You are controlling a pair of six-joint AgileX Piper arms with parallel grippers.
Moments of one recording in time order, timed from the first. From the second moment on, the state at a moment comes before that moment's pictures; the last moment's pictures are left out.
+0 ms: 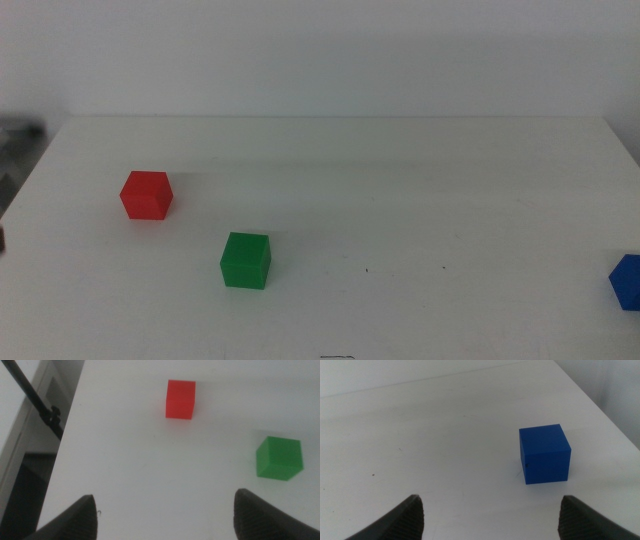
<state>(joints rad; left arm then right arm) 0.04 0.62 -0.74 -0.02 0.87 -0.01 0.04 -0.01 0.02 -0.18 0.38 0.36</state>
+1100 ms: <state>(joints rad) 0.04 1.73 -1.70 -0.03 1.25 0.21 0.04 -0.01 0.02 -0.18 0.38 0.36</state>
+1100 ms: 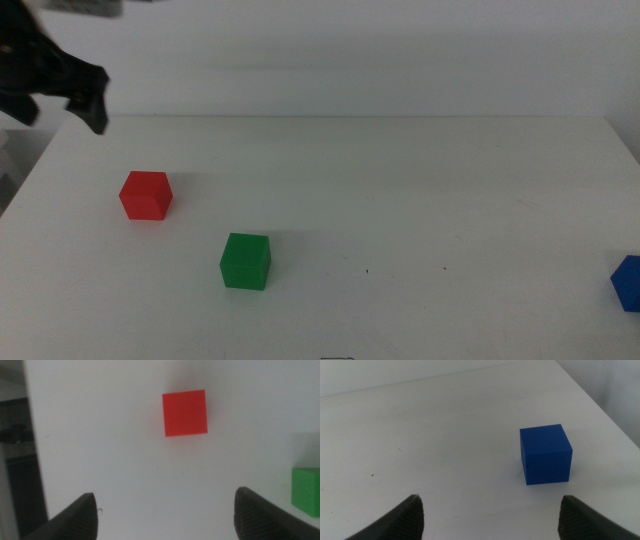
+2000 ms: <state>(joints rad) 0.04 2.18 -1.86 -0.15 1.15 0.24 0.04 -0.01 0.02 -0.18 0.38 0.36</state>
